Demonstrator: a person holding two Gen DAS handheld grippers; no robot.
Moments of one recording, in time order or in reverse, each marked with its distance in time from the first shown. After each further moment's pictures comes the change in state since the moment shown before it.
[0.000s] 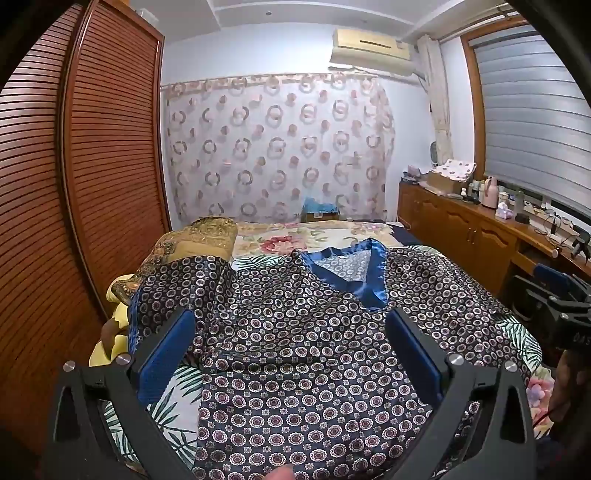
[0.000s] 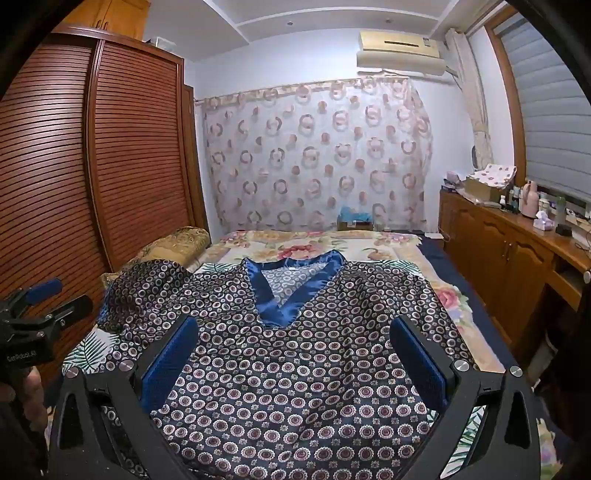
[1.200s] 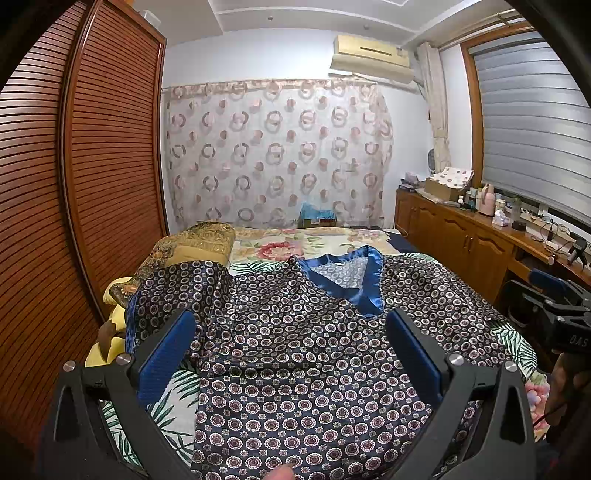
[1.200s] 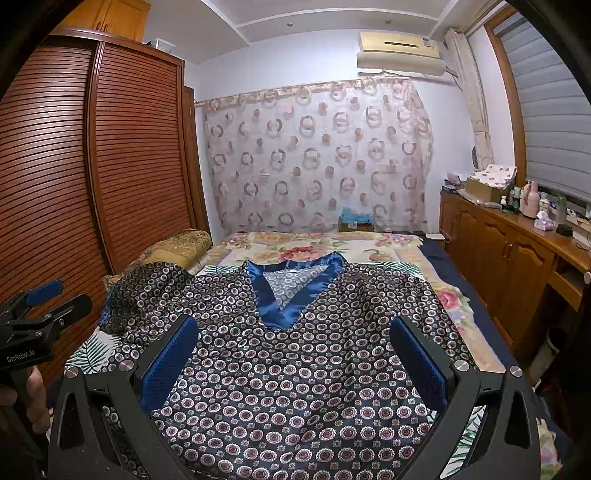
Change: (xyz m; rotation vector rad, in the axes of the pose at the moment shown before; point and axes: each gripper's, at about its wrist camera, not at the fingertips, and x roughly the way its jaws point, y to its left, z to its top) left arm -0.002 0.001 0.001 -0.015 -0.023 -0.014; right arm 0.000 0.000 0.000 0.004 -0.005 0.004
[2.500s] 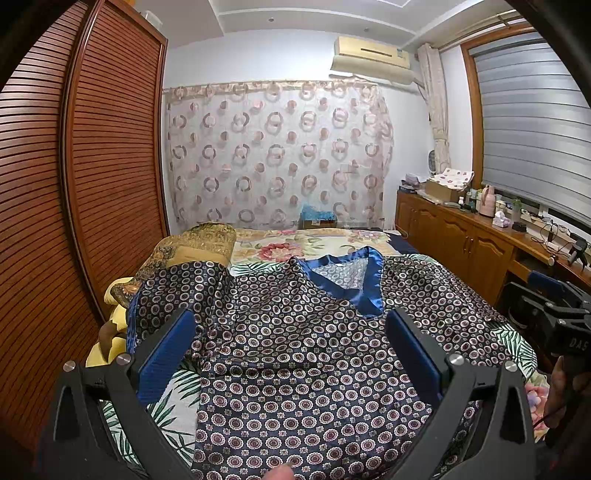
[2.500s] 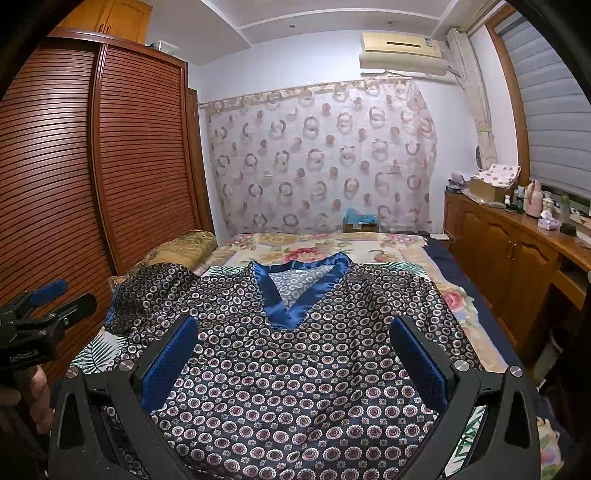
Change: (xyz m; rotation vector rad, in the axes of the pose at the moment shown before) left arm -0.001 0.004 0.000 -0.006 0.000 -0.001; right arm 0.005 -0.002 0.000 0.005 -0.002 0.015
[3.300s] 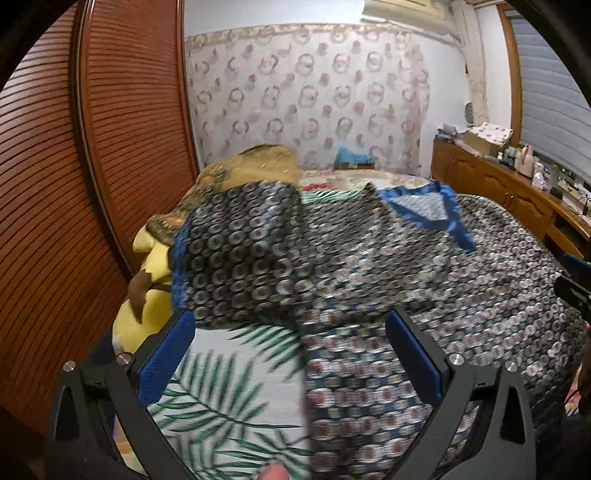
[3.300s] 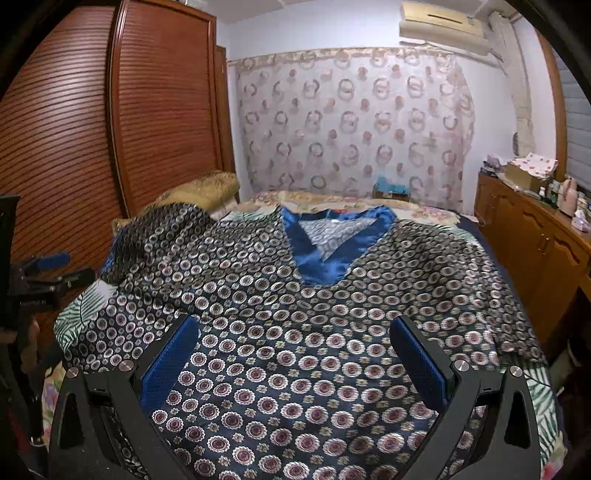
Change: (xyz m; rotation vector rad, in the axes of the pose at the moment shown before) left arm 0.074 0.109 -0.049 -0.004 0.233 0.113; right arm 0.095 0.013 -0.022 -0.085 0.150 0.099
